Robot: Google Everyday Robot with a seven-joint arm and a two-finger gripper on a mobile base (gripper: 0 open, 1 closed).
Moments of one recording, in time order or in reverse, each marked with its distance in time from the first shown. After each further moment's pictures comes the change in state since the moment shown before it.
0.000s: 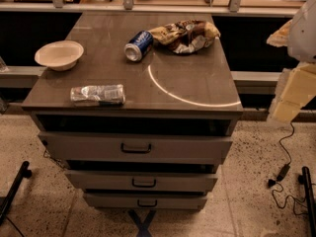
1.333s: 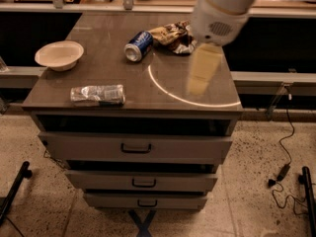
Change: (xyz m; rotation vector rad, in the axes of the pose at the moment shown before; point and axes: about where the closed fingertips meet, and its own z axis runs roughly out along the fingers) arm -0.143 -0.030 0.059 -0.089 -0.058 -0.143
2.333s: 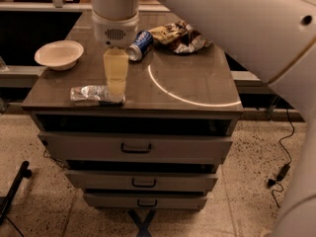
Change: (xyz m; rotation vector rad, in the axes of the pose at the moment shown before) arm -0.155 -0.005 0.072 -0.070 0.054 -0.192
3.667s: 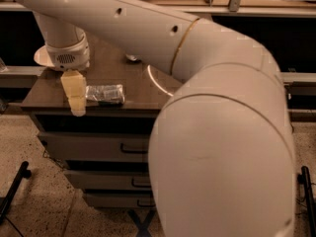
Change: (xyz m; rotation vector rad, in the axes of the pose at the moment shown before) arm -0.083 -0.018 0.092 -0.115 0.114 -0.039
